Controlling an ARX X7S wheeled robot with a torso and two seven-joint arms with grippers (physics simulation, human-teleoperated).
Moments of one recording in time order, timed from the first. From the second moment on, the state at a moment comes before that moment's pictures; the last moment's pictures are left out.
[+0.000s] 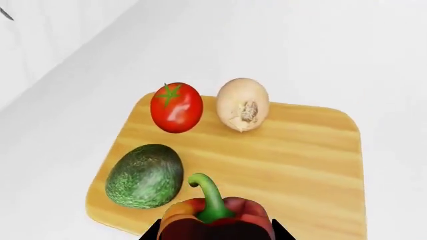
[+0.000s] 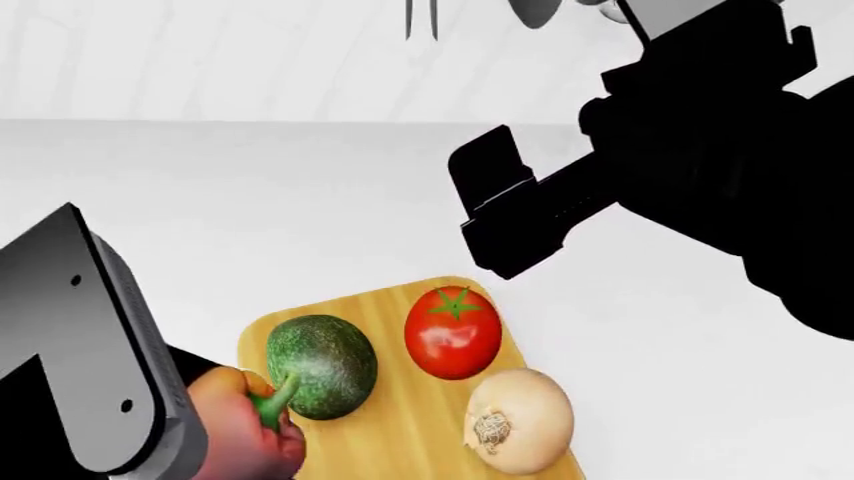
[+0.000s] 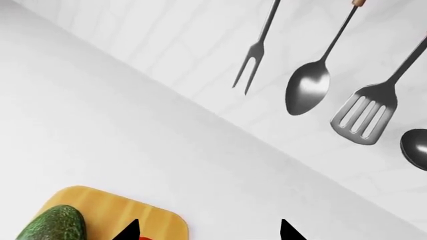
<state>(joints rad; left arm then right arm) -1.88 -0.83 1.34 0.54 -2.15 -0.91 -0.55 1.74 0.81 -0.97 -0.08 1.67 1.13 0.39</state>
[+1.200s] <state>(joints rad) -1.68 -0.58 1.36 0.33 -1.86 -0.81 -0.34 1.72 0.84 -0.97 -0.10 1.70 1.12 0.41</state>
